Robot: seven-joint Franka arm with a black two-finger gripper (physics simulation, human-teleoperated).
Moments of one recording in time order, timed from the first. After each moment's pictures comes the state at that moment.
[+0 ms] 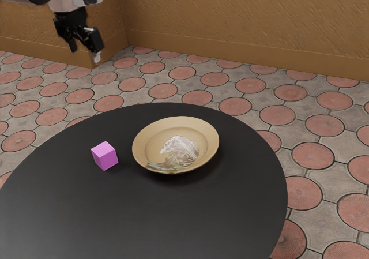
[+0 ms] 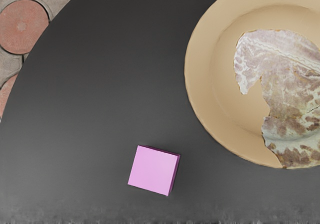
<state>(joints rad) 0.00 0.04 0.13 -1.50 0.09 1.71 0.23</state>
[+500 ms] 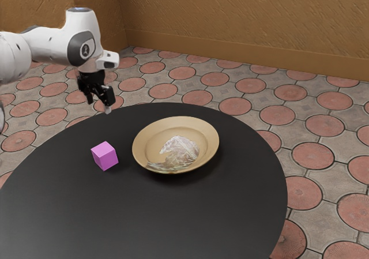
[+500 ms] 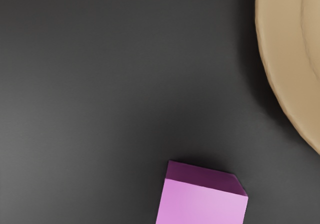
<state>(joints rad) 0.14 0.41 0.10 -1.52 0.05 1.92 0.38</state>
